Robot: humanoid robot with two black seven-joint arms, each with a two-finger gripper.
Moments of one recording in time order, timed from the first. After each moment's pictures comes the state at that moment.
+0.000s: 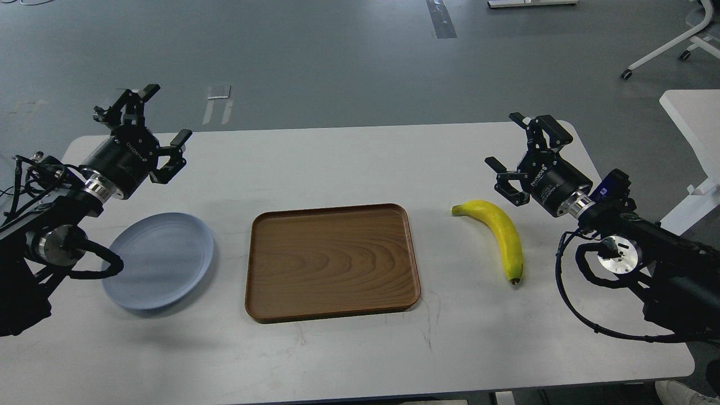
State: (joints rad) left arm -0.73 0.51 -0.52 -0.68 0.13 -0.49 -0.49; right arm 0.71 -0.43 0.40 0.69 -0.14 0.49 0.49
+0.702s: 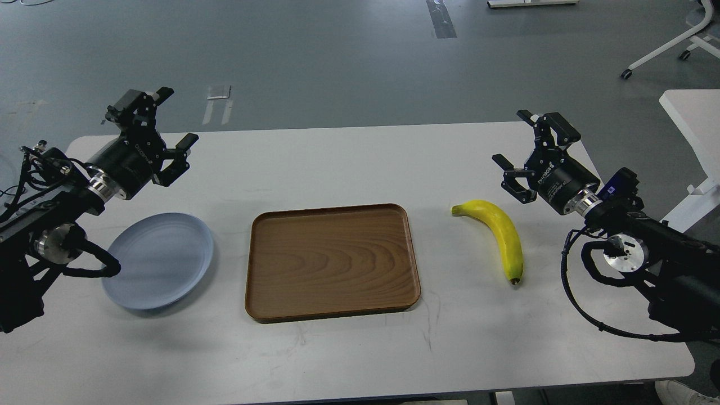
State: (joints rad) left arm -0.75 0.54 -0.52 -0.71 0.39 -0.49 -0.49; right arm 0.71 -0.45 0.41 0.68 -0.14 0.49 0.49
